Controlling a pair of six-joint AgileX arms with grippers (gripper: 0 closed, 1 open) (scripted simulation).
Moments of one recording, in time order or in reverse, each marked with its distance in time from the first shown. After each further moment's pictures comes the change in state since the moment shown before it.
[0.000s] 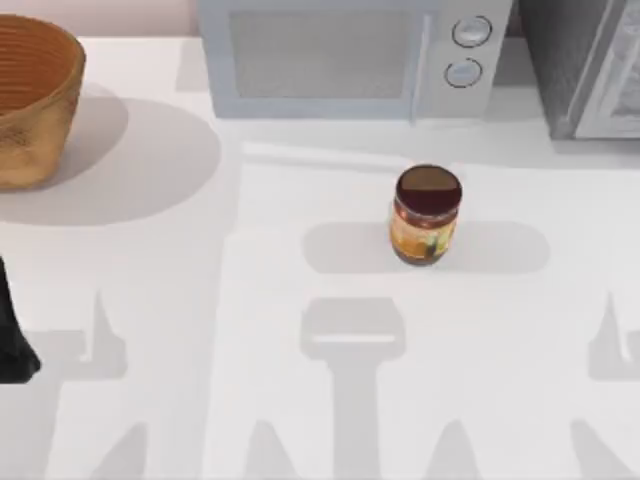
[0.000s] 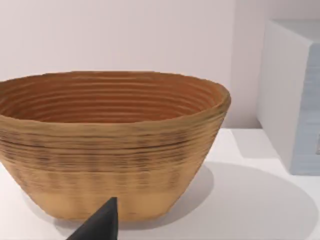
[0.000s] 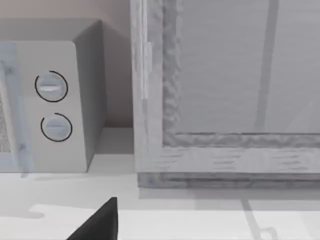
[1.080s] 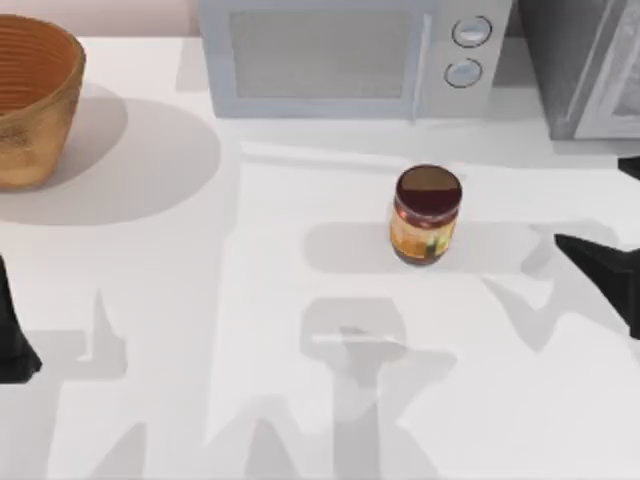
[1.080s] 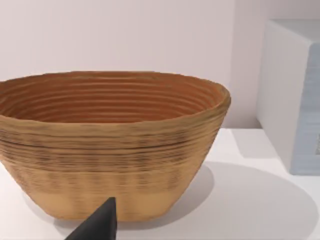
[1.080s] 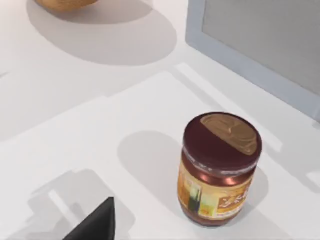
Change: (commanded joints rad) left arm 0.000 0.000 0.000 0.000 0.000 0.000; right arm 0.064 1.001 0.525 0.017 -0.710 -0.348
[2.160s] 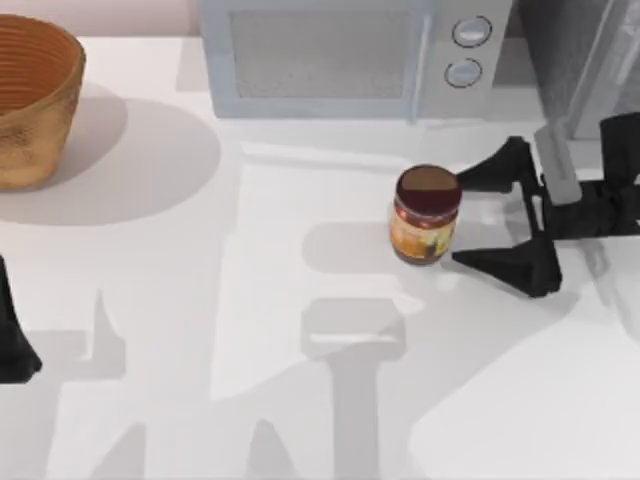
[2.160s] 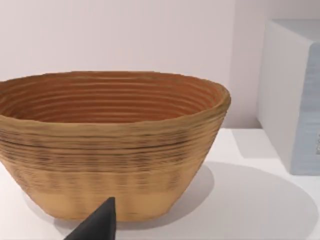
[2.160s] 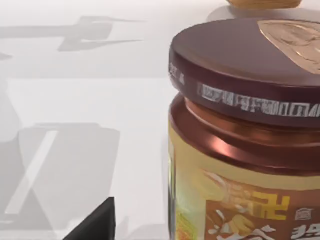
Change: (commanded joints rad) left arm 0.000 0.000 0.000 0.000 0.000 0.000; right arm -0.023 1.383 0.737 0.144 -0.734 -0.608
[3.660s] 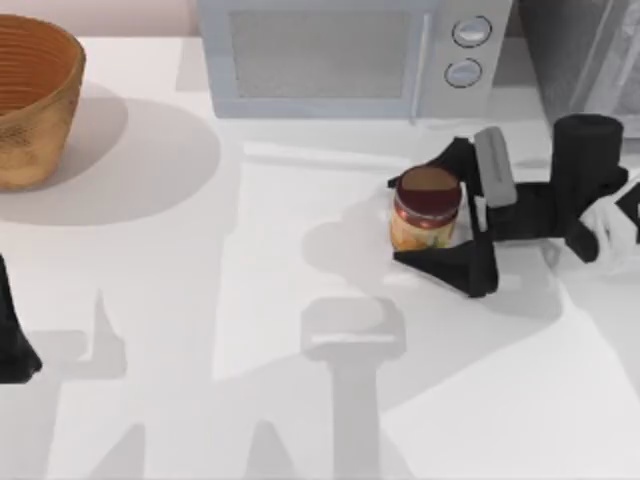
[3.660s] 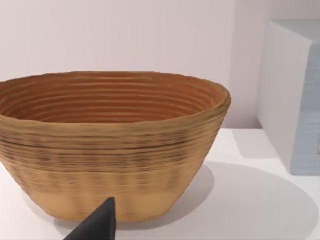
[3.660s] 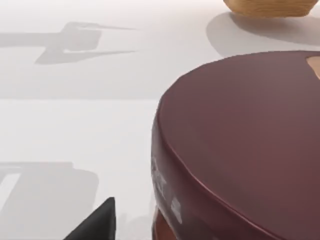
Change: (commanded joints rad) left arm 0.000 0.000 0.000 0.000 0.000 0.000; right arm 0.140 0.079 -0.059 0.677 0.110 0.545
